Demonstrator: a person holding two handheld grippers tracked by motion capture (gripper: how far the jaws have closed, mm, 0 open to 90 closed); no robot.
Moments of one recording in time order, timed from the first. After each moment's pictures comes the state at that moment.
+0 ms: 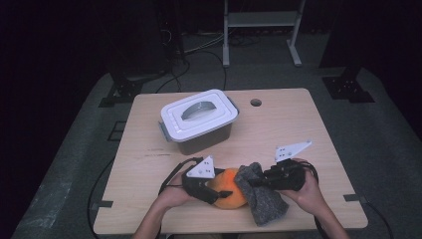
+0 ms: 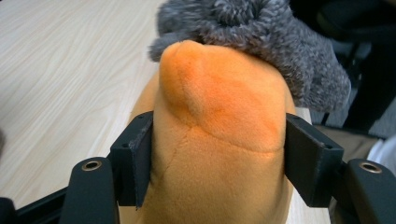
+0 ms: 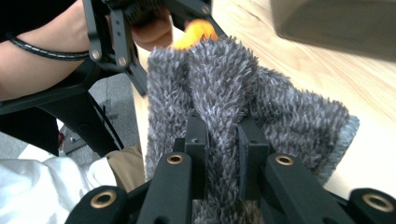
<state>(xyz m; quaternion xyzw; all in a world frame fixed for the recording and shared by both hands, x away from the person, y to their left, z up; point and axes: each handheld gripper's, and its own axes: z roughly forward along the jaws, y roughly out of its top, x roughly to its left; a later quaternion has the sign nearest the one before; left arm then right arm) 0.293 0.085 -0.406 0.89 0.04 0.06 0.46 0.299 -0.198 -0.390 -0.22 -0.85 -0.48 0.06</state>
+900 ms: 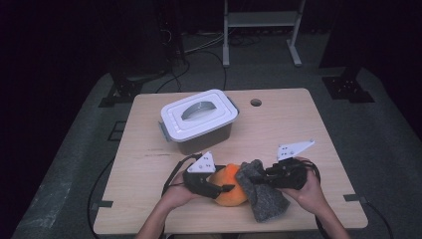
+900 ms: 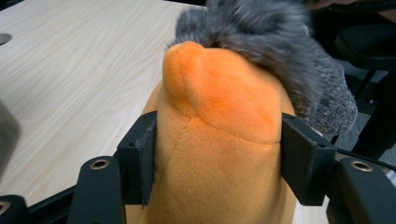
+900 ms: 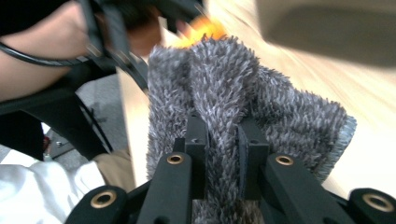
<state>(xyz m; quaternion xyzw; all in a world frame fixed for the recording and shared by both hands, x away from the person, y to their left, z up) 0.297 0.078 -0.405 0.87 0.10 0.06 0.48 0.297 -0.200 -0.383 -0.22 -0.84 -0.49 0.03</state>
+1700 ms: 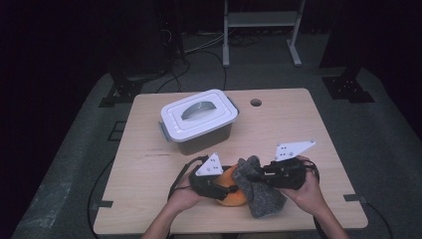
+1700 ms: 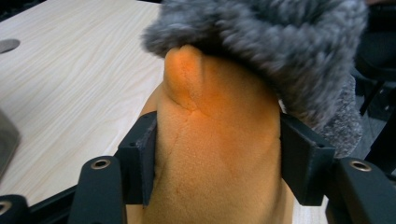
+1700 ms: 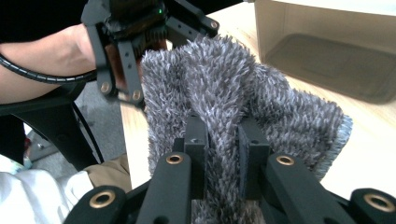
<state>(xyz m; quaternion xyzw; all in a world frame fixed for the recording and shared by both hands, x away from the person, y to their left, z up) 0.291 0.064 -0.401 0.86 0.13 0.08 0.48 0.291 -0.192 -0.371 -0.21 -0.85 -0.49 -0.01</state>
